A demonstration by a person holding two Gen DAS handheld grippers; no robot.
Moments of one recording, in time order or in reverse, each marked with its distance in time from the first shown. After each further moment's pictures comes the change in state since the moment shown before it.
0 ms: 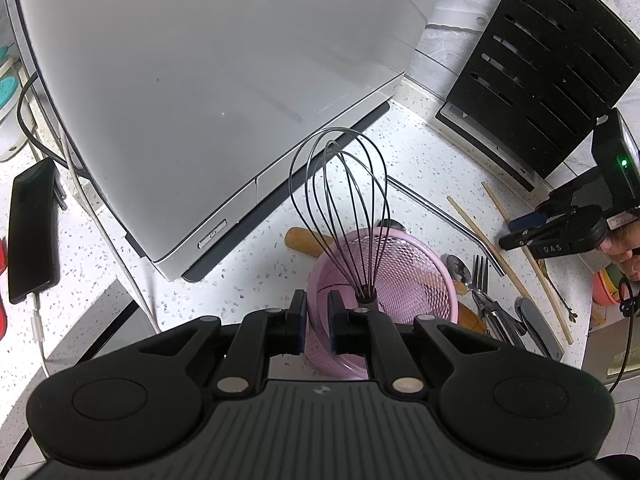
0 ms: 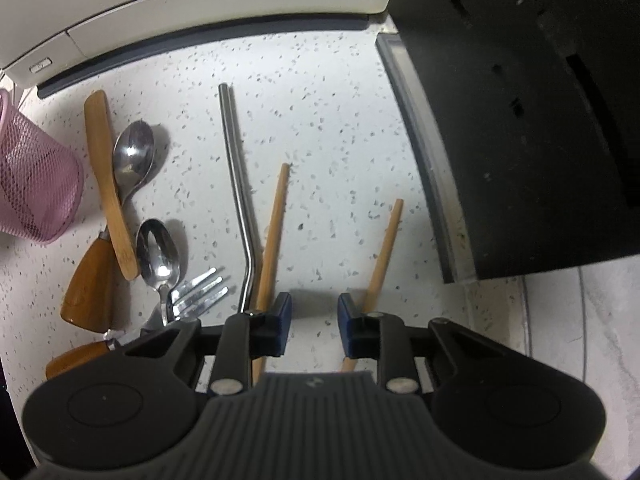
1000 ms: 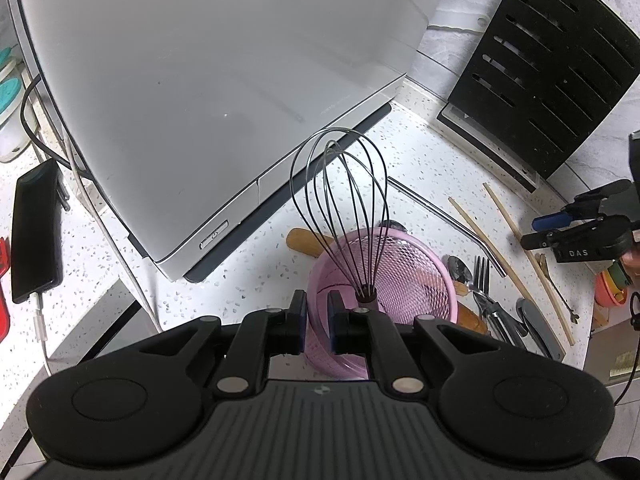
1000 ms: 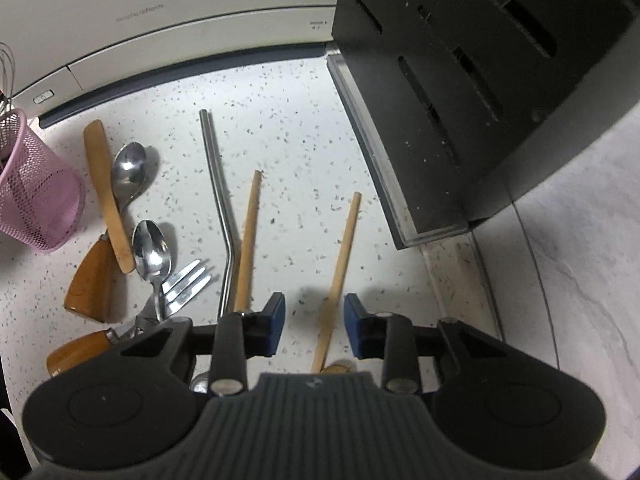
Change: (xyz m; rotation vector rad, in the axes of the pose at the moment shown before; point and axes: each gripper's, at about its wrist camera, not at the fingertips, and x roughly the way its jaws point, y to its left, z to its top) left arm -0.001 0.001 -0.001 -0.001 -0.004 0.006; right arm -0.029 -0.011 -0.034 0.077 -0.110 -0.029
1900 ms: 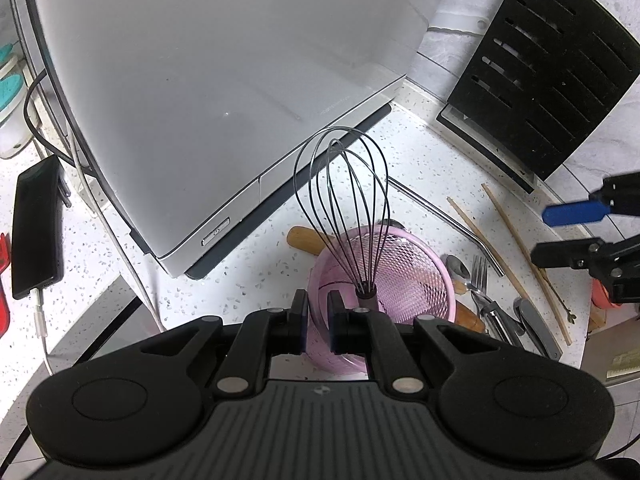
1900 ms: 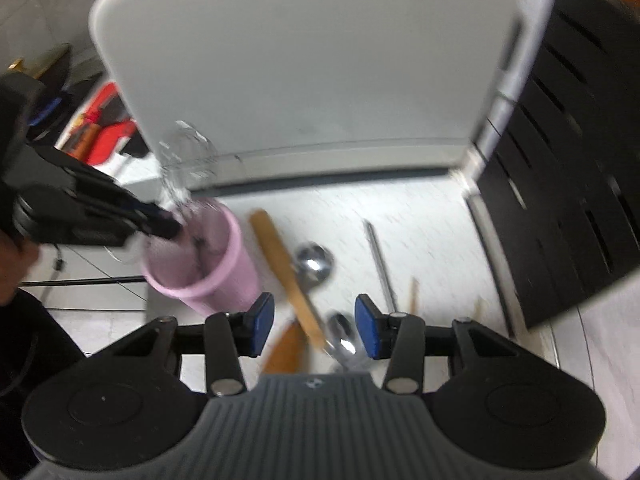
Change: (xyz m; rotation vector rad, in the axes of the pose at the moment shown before) left arm -0.003 0.000 -0.001 -0.007 0.001 0.001; right arm -0.094 0.084 0.021 -0.068 -0.197 0.176
